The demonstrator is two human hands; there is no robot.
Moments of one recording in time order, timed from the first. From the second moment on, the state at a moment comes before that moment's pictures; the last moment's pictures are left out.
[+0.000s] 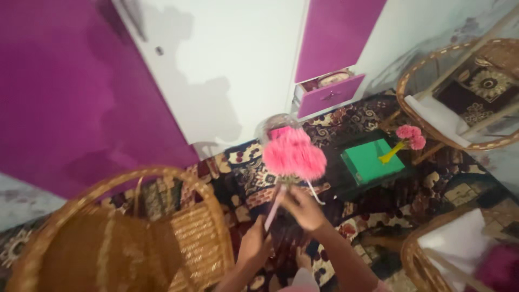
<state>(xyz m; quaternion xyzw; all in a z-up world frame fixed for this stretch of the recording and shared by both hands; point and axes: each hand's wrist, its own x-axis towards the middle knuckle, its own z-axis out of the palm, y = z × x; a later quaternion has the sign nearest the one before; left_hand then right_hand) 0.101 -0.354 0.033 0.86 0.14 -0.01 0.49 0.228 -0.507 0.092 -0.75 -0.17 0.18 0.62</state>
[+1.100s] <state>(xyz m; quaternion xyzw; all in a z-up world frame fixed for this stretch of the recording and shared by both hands) -0.032 -0.370 0.150 0.81 0.22 0.19 0.51 0.053 -0.439 0.211 -0.68 -0.29 -0.05 0.68</state>
